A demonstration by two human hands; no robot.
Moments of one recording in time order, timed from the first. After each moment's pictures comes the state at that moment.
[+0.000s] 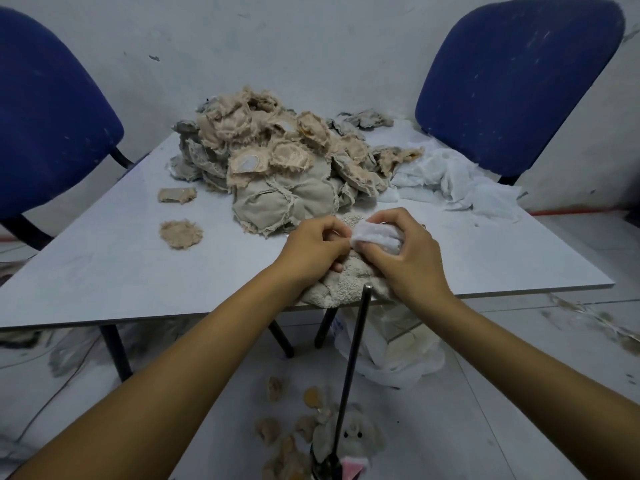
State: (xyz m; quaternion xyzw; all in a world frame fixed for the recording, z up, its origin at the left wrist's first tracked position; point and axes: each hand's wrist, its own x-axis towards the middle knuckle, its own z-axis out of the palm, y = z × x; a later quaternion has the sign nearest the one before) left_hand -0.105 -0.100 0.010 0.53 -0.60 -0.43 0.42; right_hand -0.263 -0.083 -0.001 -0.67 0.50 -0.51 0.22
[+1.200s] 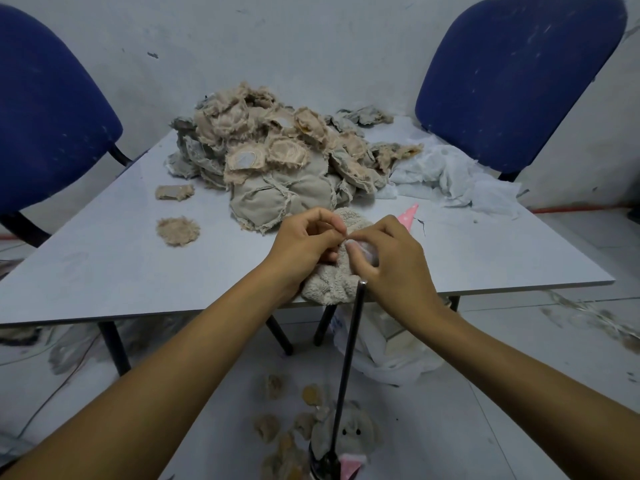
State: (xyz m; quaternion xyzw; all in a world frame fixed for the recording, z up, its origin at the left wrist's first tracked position) left_hand -0.101 -0.095 0.007 0.44 -0.55 -0.50 0.51; right_hand -0.254 -0.078 -0.009 -0.76 0.49 -0.43 0.05
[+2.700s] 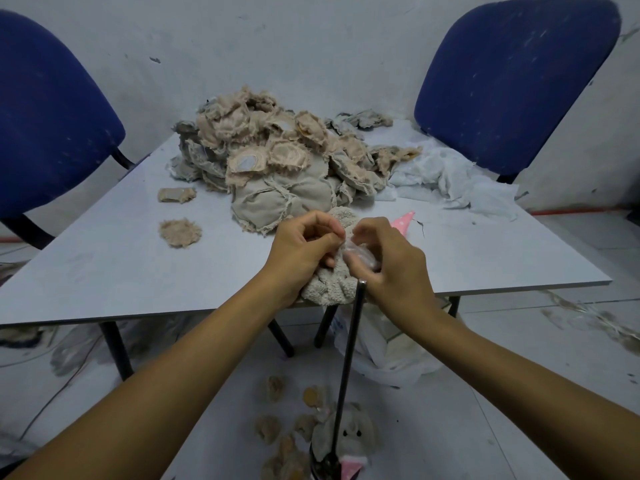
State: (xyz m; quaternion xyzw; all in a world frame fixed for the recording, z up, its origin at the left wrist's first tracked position) left_hand -0.100 -0.086 0.004 0.43 -0.57 -0.44 0.54; right_hand -0.256 -0.072 -0.015 -0.75 0.44 -0.48 0.09
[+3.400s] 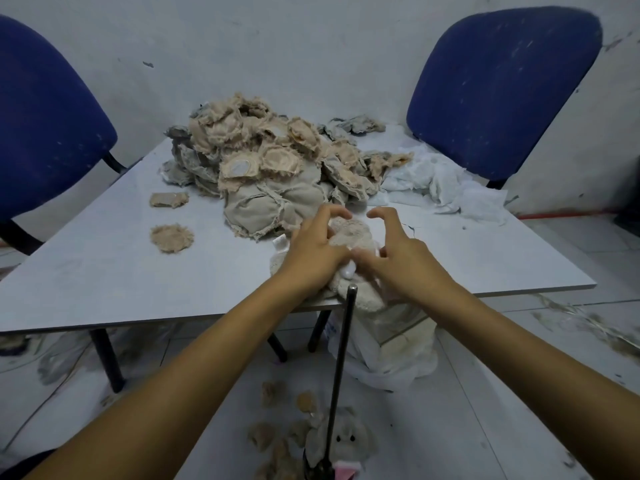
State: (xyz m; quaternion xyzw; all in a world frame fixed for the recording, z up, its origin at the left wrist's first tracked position) left_hand -0.121 -0.097 0.008 0.52 -0.66 -0.36 0.41; right_hand -0.282 -0.094 0.008 -0.73 0.59 -0.28 0.20
